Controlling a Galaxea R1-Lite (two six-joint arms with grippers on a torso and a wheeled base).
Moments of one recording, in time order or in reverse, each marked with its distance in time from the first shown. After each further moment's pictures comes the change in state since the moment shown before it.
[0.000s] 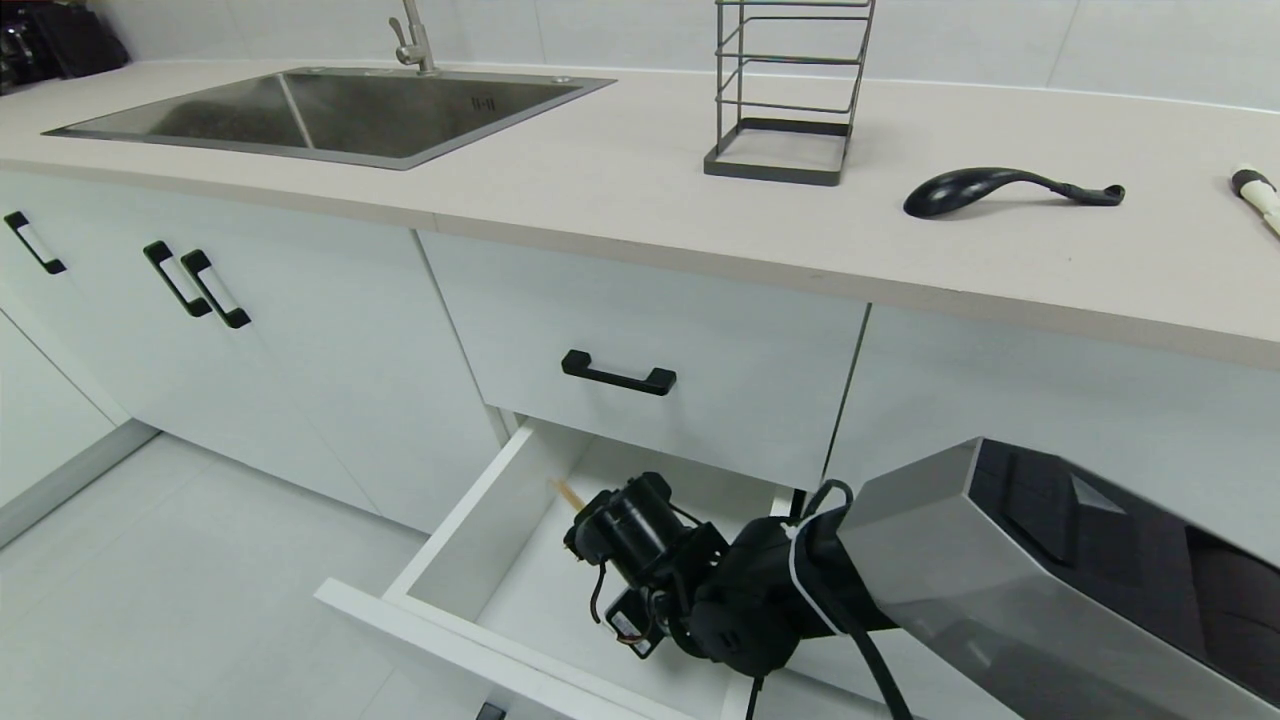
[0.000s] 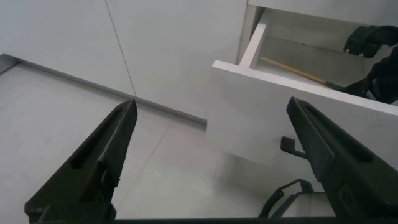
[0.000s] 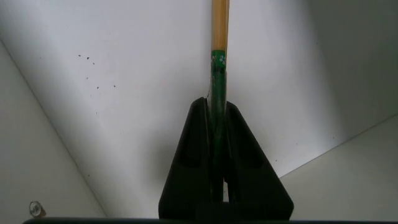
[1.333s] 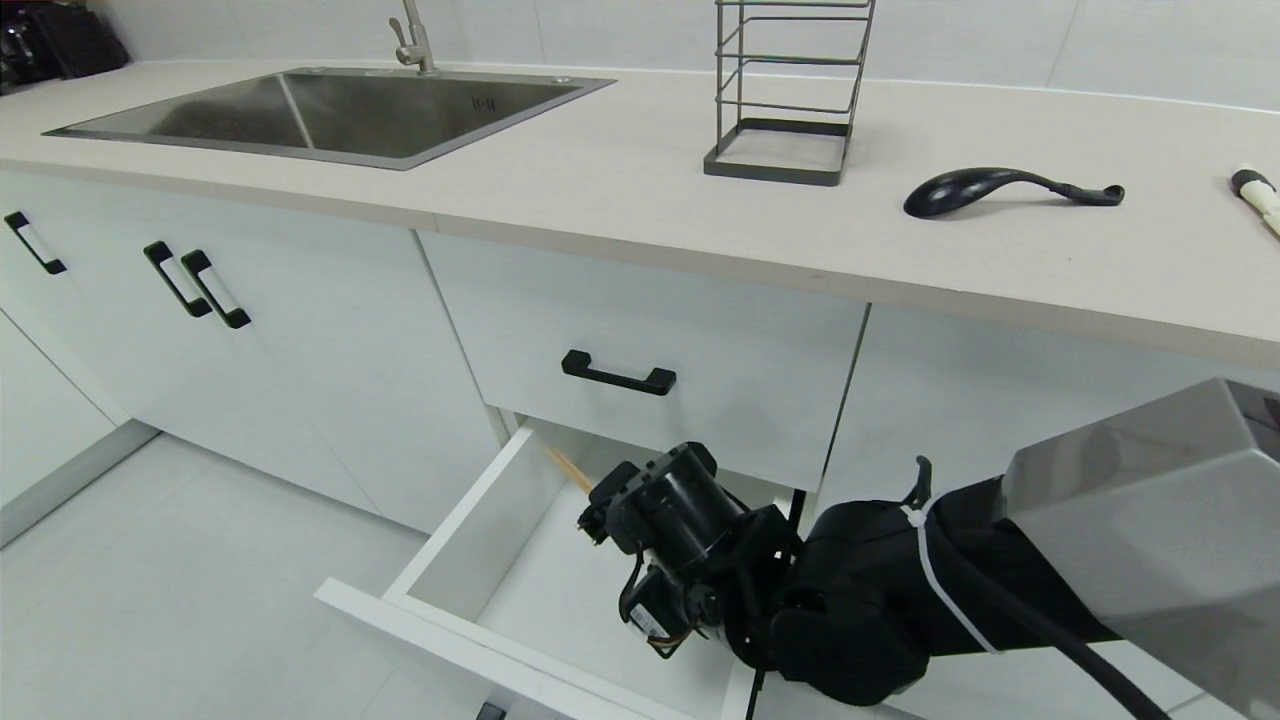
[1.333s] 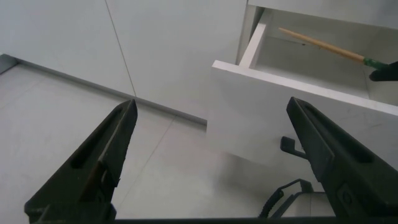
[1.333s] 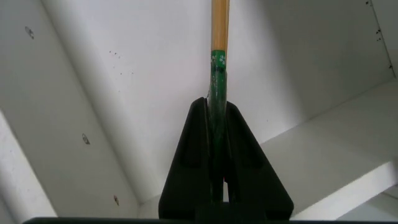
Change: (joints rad) left arm 0.000 0.000 0.000 0.000 0.000 0.000; right arm 0.027 -0.235 0.219 -0.073 0.001 0.001
